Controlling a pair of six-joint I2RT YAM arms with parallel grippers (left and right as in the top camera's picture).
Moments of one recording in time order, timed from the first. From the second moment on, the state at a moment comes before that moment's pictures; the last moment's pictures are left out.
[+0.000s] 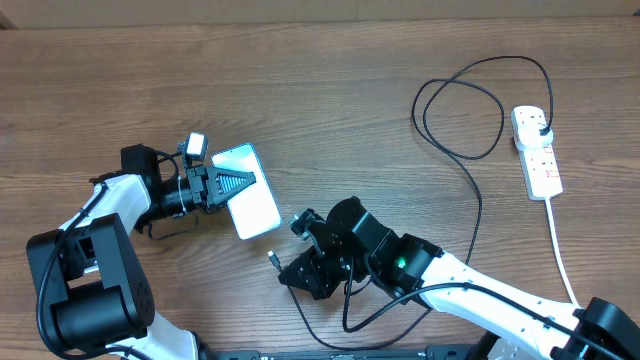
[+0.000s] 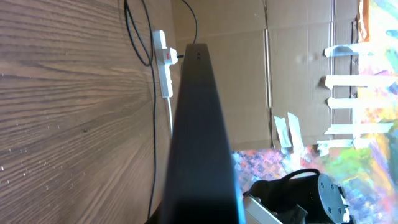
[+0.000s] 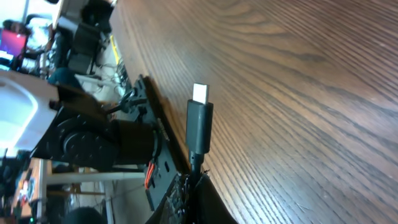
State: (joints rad) left arm 0.26 1.79 0.93 -0.76 1.52 0.17; right arm 0.91 1.41 0.72 -0.05 -0.64 0.49
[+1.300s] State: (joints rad) left arm 0.18 1.79 0.93 -0.75 1.50 0.08; right arm 0.91 1.41 0.72 0.01 -0.53 0.62
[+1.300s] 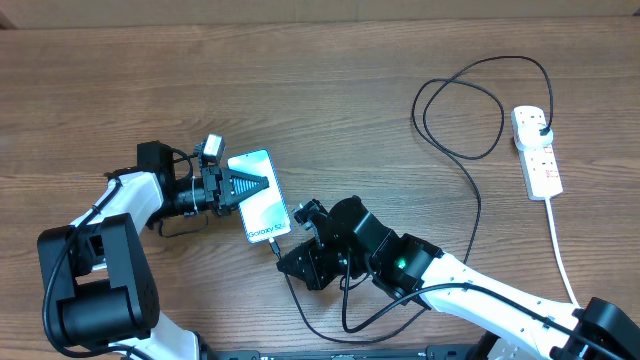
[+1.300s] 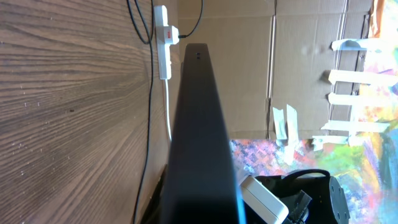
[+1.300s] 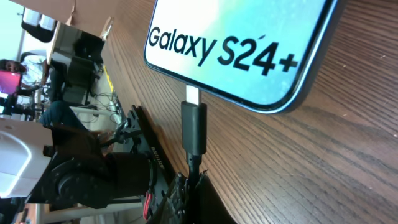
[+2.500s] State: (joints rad) left arm 0.19 1.79 0.93 -0.74 1.51 0.08; right arm 0.92 1.41 0.70 0.08 -0.43 0.70
